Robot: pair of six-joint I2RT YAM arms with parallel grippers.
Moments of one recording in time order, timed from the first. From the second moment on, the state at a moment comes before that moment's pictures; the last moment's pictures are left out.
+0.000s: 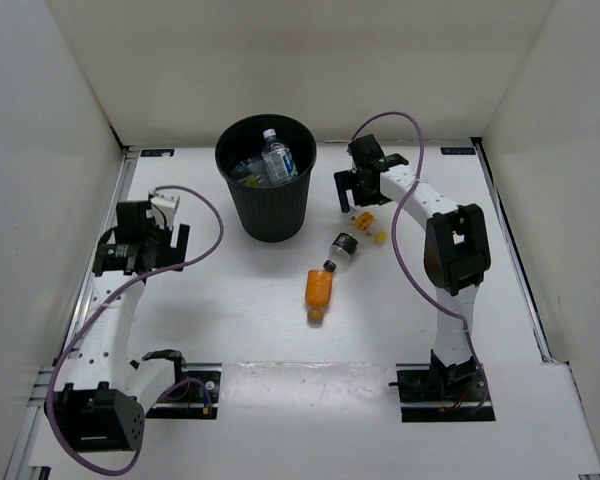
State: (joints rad) left arm 0.03 1.00 1.00 -0.79 -0.10 0.27; right arm 0.41 2.05 1.72 -0.72 0.15 0.10
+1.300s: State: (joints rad) left arm 0.18 0.97 0.78 -0.77 -0.06 0.26; right arm 0.42 1.62 1.86 -0.30 0.23 0.44
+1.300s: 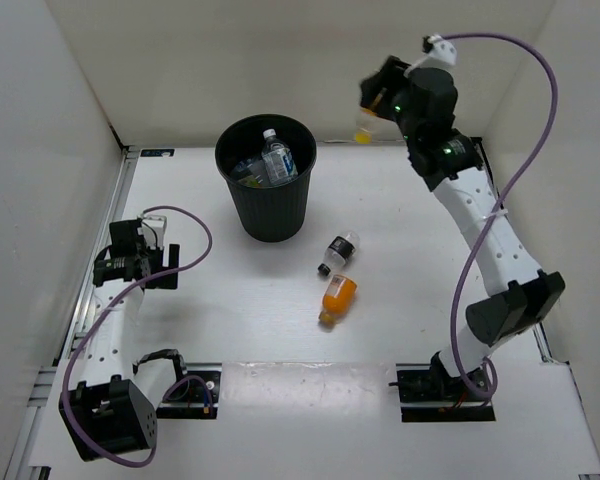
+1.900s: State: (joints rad) left arm 0.18 0.92 0.76 -0.76 -0.07 0.26; right arm 0.66 2.07 2.16 -0.36 0.02 0.38
